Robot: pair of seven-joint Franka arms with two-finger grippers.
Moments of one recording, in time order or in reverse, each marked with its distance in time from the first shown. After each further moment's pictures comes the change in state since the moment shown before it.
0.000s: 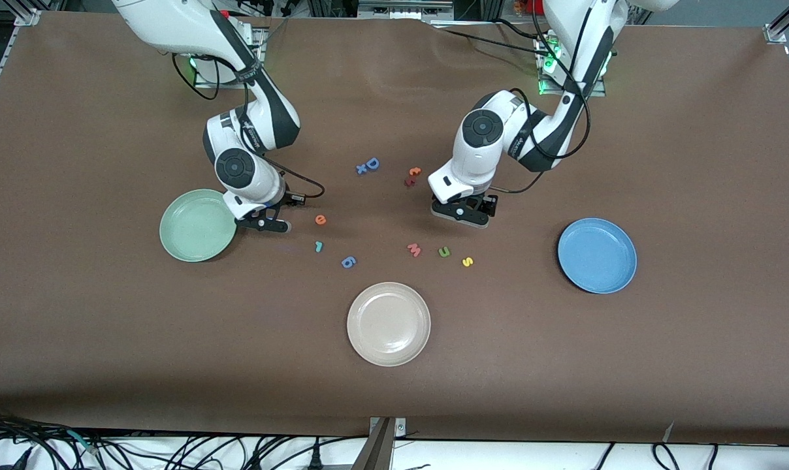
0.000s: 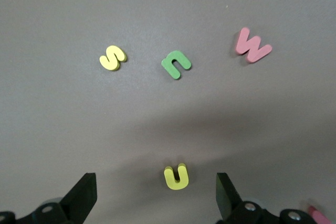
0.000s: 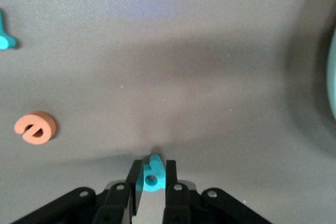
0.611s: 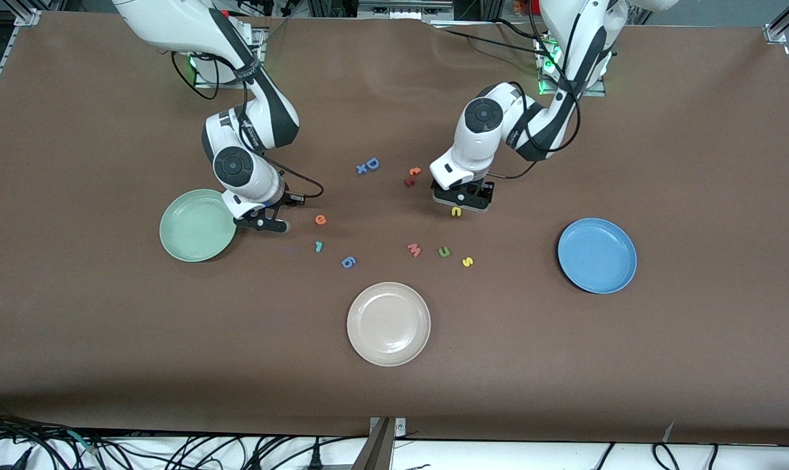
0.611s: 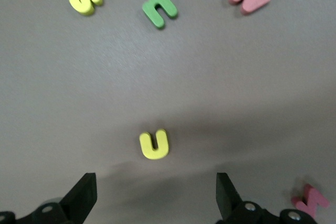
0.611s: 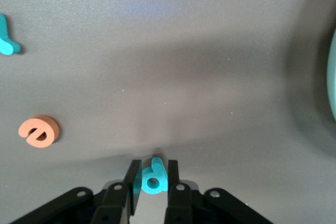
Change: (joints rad) left arm -0.006 -0.018 -0.051 -0.127 0.000 0.113 -0.098; right arm 0.000 0.009 0.000 -0.006 0.002 0.030 0.004
